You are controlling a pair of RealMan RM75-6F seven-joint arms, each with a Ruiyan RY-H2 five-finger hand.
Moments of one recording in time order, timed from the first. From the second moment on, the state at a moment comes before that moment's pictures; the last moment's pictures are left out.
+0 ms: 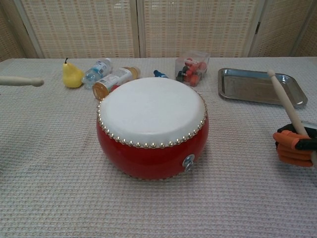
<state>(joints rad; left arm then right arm) -0.39 -1.25 -0.07 -1.54 1.52 1.30 -0.03 0.49 -1.63 -0.22 -0.78 -1.74 1.22 1.83</state>
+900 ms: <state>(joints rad) -0.50 -1.31 -0.12 -1.57 1.54 1.21 0.07 0.85 -1.11 -0.05 -1.50 -1.43 0.69 0.40</state>
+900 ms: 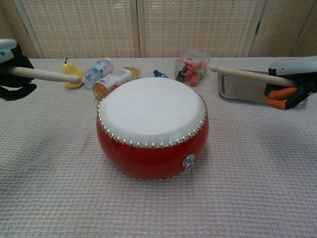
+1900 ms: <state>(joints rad) -0.61 -1.46 -0.20 -1.58 1.29 1.14 0.40 1.07 -1.24 -0.02 -1.61 -0.96 0.71 -0.57</state>
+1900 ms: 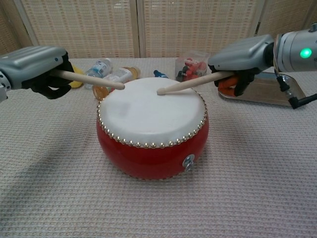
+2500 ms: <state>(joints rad) -0.62 -1.52 -0.18 -1.53 1.28 1.17 0.50 1.00 -1.18 0.06 -1.67 -1.10 0.82 -0.42</state>
